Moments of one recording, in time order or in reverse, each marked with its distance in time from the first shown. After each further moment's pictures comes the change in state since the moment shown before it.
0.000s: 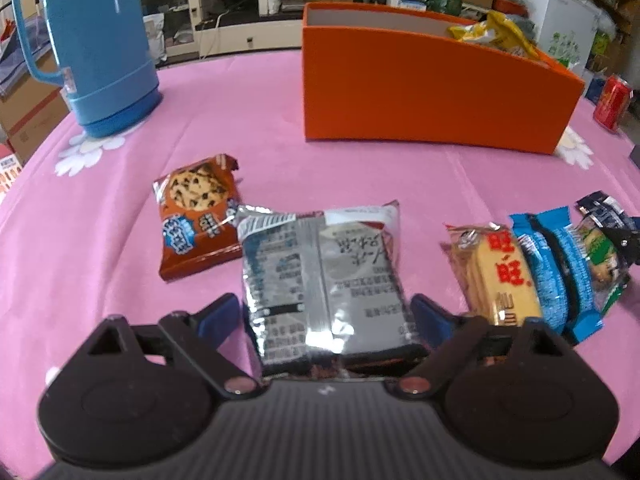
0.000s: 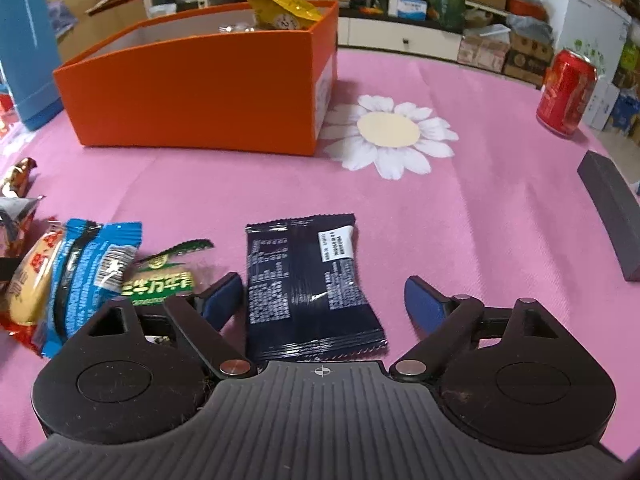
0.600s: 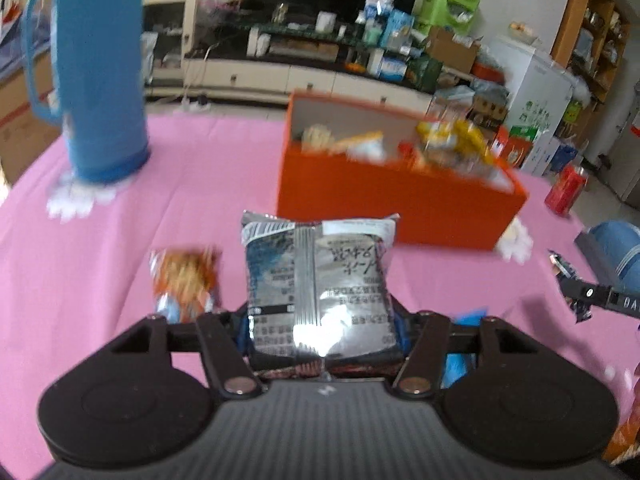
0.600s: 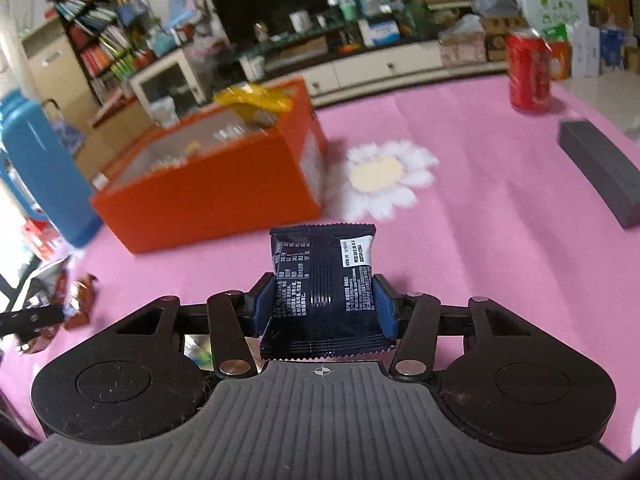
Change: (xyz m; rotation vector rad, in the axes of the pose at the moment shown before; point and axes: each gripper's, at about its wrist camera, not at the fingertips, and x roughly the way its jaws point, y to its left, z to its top) left arm -0.054 0.005 0.066 -0.107 -0.134 -0.137; right arm -0.052 -0.030 0.009 0.276 -0.161 0.156
